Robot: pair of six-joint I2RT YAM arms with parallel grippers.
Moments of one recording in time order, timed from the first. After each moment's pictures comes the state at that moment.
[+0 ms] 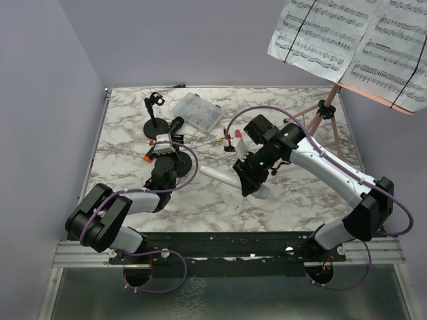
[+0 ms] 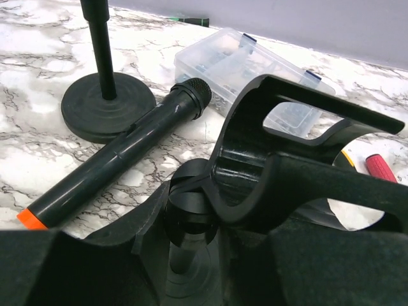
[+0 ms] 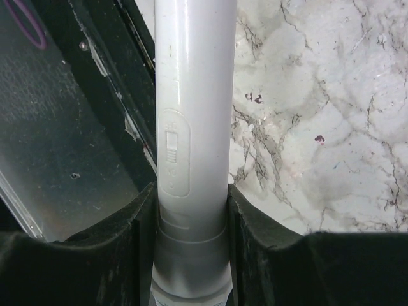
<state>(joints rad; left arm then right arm) -0.52 1.42 0.35 1.00 -0.55 -0.25 0.72 1.51 1.42 -1.17 -0.50 -0.24</state>
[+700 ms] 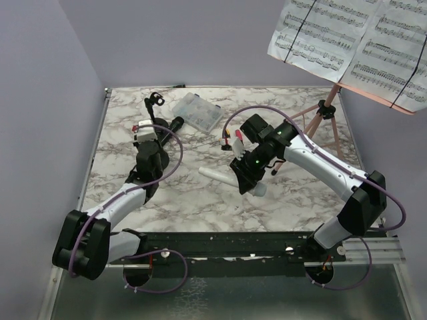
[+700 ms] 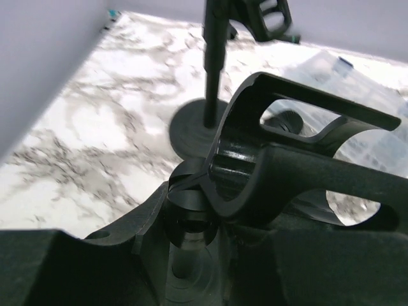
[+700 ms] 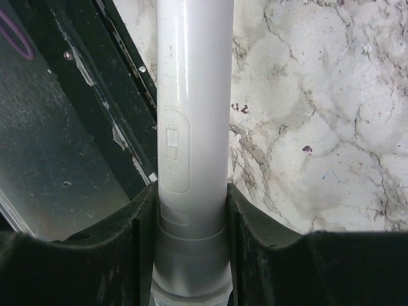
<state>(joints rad) -0.37 1.18 0.46 0.56 -0.58 -0.15 0.72 1.56 1.42 -1.14 -0.49 -0.24</state>
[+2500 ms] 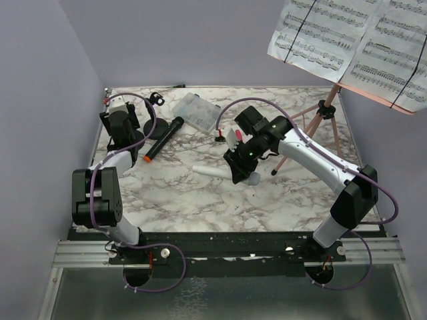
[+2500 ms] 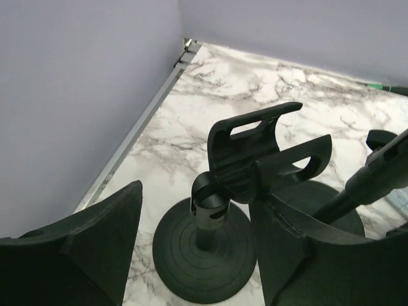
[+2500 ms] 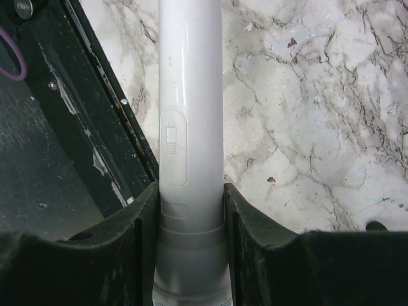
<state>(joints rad) 0.08 1.62 0.82 0.66 -0.35 -0.05 0.72 1.64 1.53 -1.09 -0.46 -0.28</state>
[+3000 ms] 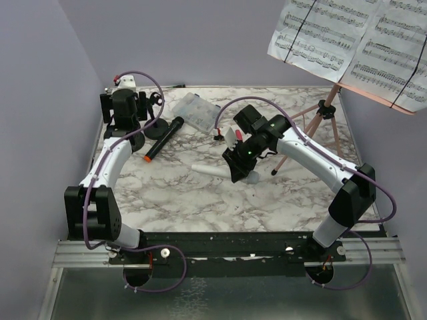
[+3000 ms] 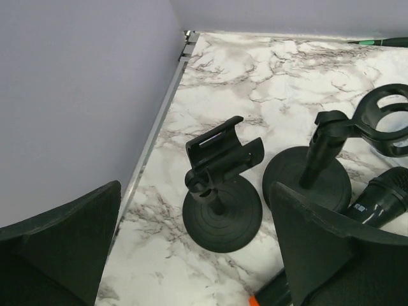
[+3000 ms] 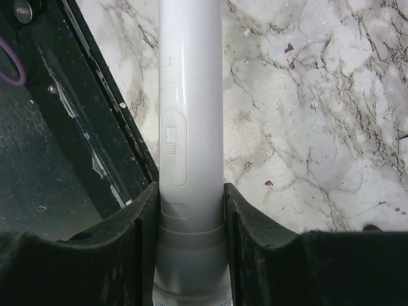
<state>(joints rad) -0.01 1.48 1.11 0.04 -0.38 0.08 0.72 1.66 1.55 -1.09 -0.46 -0.28</state>
